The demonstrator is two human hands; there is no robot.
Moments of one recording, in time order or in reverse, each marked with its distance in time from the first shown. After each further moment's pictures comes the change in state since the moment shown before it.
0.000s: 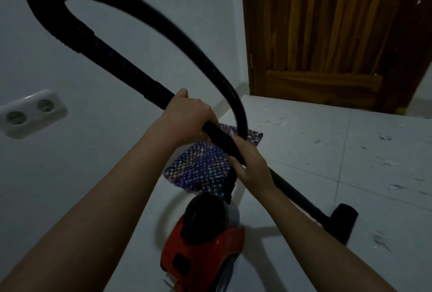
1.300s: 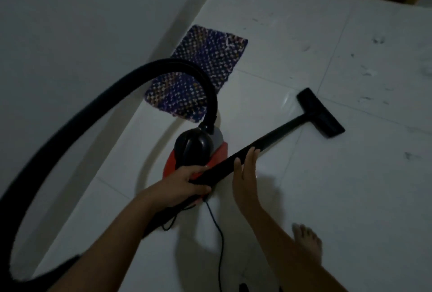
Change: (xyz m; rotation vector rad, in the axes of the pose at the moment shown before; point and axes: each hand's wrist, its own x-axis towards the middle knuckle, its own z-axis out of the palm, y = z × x) left_hand -0.067 0.058 0.030 -1.628 -1.048 -0.506; right_hand -0.082 -0.081 -0.020 0.356 -0.121 1.303
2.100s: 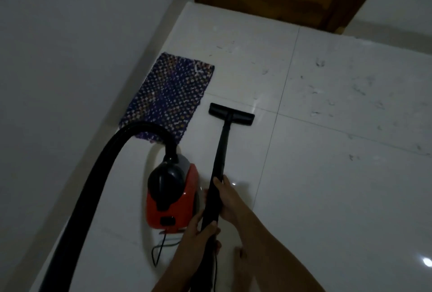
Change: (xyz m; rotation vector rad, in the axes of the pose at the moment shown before) left_hand -0.043 0.020 0.068 -0.735 0.131 -0.115; right_hand -0.006 -0.079 -0.020 0.700 -0.132 0.572
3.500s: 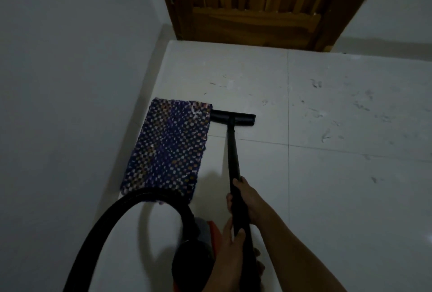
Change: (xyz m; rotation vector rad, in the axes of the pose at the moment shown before) left_hand 0.107 0.178 -0.005 0.122 -0.136 -0.051; right_hand 0.128 -0.141 0.080 0.163 0.135 -0.021
